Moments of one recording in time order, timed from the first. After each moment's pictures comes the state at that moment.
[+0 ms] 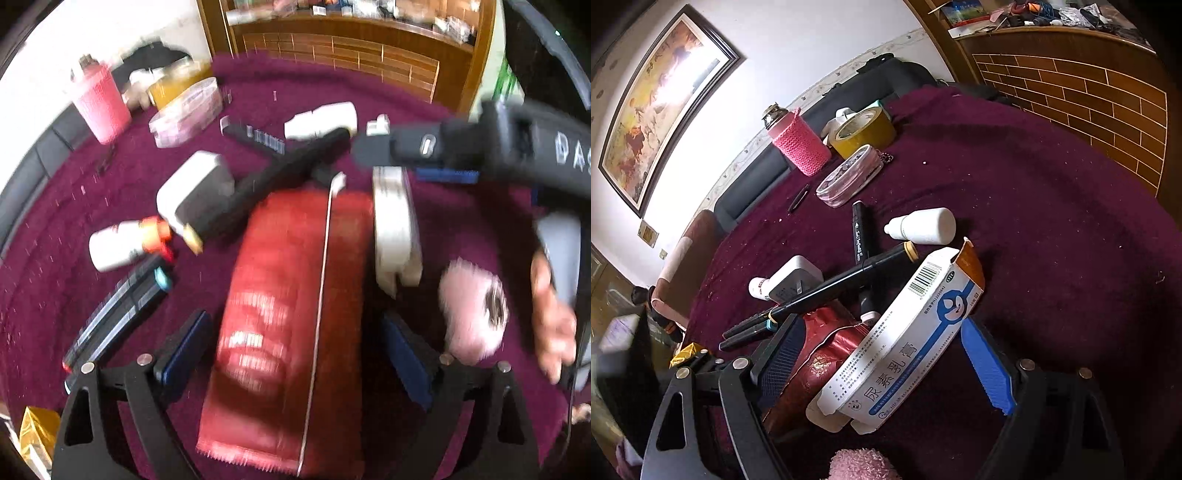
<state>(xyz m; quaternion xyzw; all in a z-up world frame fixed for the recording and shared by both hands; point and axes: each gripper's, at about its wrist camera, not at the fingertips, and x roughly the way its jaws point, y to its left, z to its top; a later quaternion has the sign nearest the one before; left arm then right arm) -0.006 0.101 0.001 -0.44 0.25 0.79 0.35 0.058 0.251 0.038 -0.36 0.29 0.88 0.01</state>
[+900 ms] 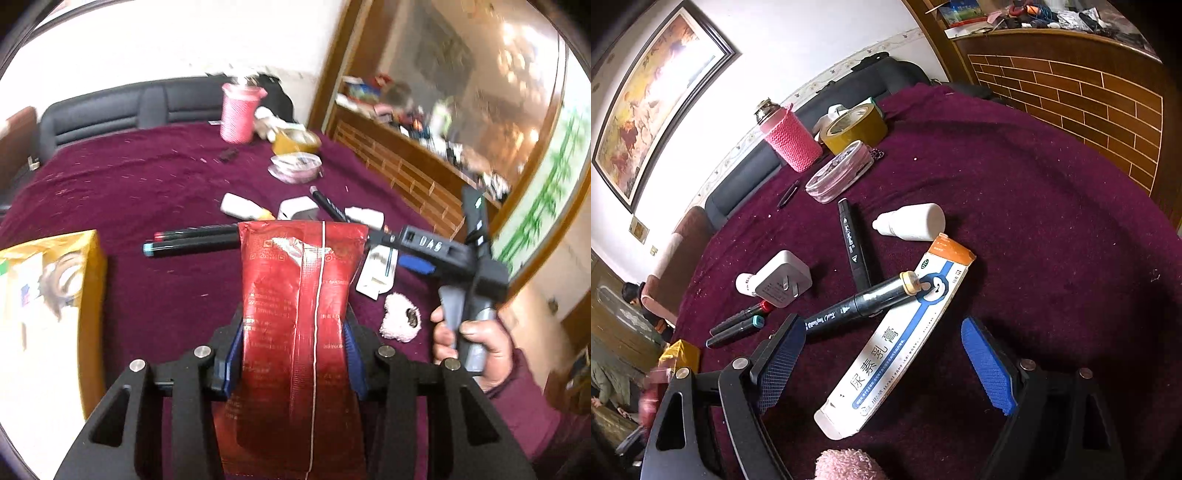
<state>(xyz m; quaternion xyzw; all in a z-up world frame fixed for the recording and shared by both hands) 0.081 -0.038 0.074 -0.38 -0.03 0.89 0.26 0.056 0.248 0.034 -0.37 0.27 0.89 0.03</state>
